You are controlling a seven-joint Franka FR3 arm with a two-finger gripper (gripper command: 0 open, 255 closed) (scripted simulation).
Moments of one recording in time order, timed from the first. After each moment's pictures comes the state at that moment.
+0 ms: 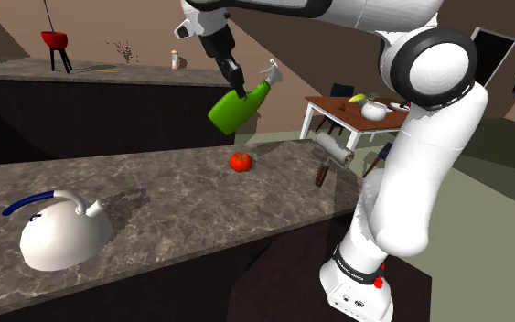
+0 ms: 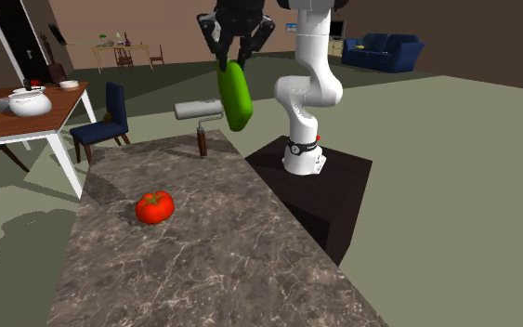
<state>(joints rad) 0.37 0.04 -0.03 -1.48 -0.39 1.15 -0.84</state>
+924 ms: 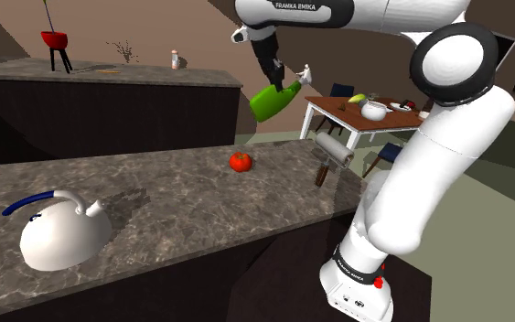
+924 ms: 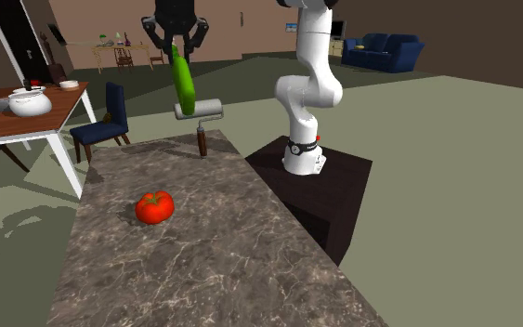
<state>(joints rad) 0.22 -0.11 -0.20 -1.69 -0.49 1.34 -1.12</state>
